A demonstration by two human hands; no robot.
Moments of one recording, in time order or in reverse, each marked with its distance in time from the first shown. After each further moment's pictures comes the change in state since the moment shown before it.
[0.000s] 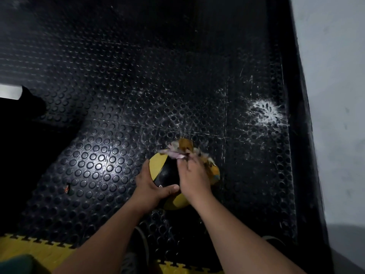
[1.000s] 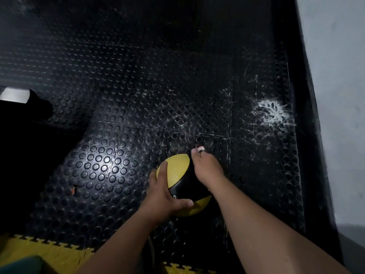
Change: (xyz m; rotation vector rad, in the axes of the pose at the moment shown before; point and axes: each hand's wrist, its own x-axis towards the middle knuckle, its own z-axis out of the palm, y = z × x) left_hand -0.021 0.019 0.009 0.240 -0.104 0.087; right_hand 0.035 -0.004 -0.025 -0.127 -0.154 0.149
